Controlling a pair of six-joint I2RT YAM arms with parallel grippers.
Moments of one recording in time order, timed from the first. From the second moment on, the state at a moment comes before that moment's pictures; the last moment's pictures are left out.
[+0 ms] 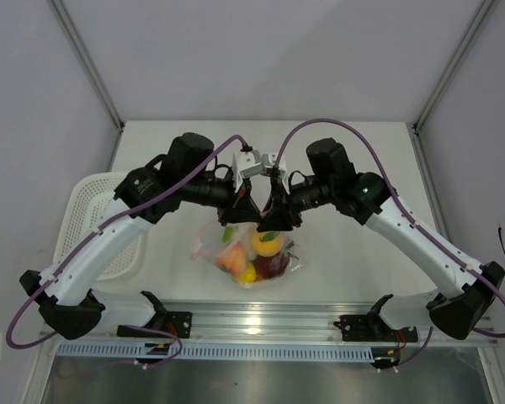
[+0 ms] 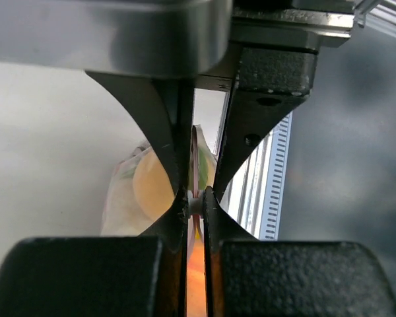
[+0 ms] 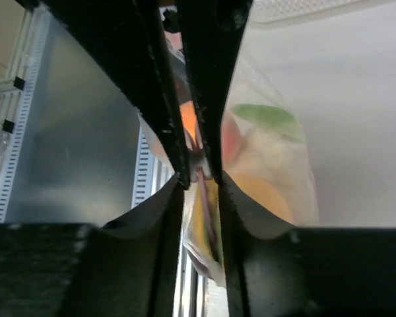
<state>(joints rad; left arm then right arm) -0.76 1.26 1.56 -0.90 0.64 0.12 0.74 1.32 1.42 -0.64 -0.91 -0.17</state>
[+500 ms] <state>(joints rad) -0.76 1.29 1.60 -0.95 0.66 0.15 0.78 1.34 1.45 -0.75 -0.83 -0.23</state>
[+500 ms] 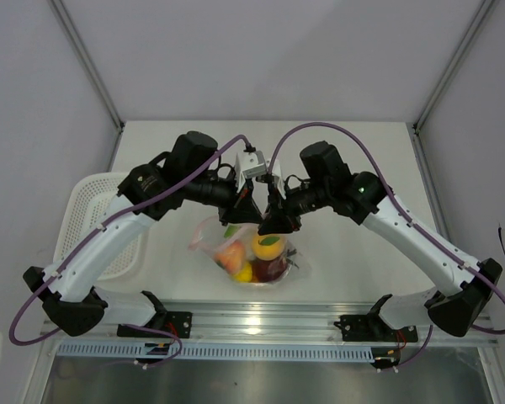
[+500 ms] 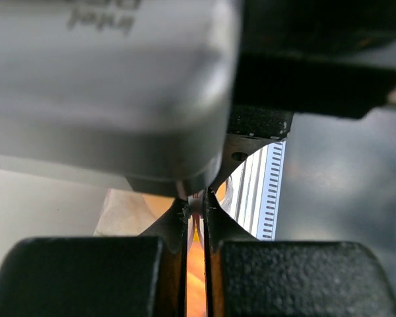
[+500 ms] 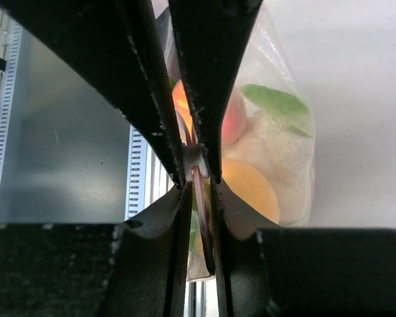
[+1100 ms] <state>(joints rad) -0.75 1.28 1.57 -0.93 0.63 0.16 0.76 1.31 1.38 -0.65 -0.78 -0.17</state>
